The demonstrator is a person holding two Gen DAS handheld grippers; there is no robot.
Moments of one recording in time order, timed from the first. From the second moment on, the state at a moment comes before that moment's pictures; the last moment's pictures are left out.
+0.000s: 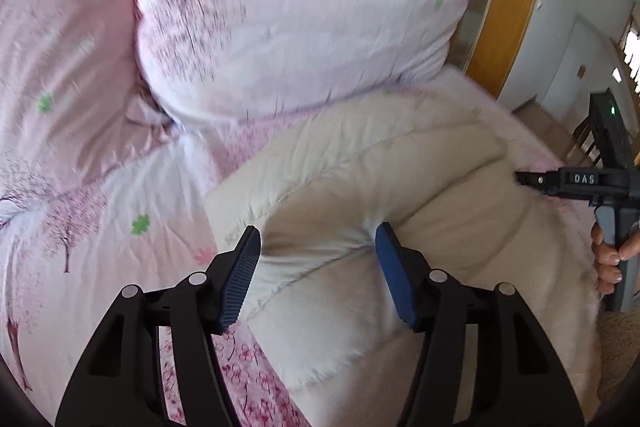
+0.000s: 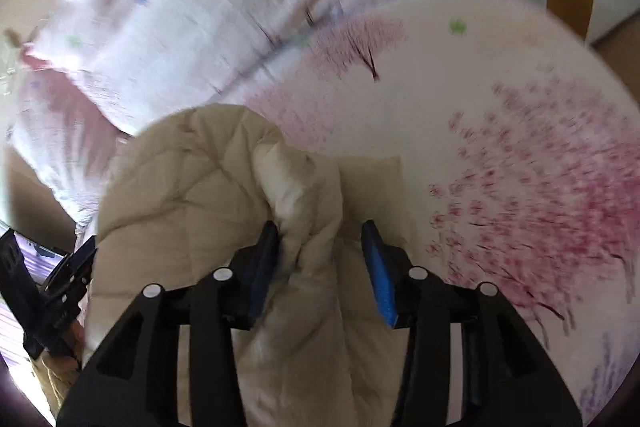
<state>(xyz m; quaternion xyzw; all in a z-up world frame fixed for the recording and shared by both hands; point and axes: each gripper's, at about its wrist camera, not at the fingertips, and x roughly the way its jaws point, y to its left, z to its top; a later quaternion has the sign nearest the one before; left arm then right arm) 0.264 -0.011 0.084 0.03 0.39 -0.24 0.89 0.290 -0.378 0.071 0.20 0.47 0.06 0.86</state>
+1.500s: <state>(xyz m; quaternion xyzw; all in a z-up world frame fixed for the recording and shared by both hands) 0.120 -0.046 0.074 0.11 0.37 -0.32 0.86 0.143 -0.319 0.049 0.12 0.48 0.13 0.86</state>
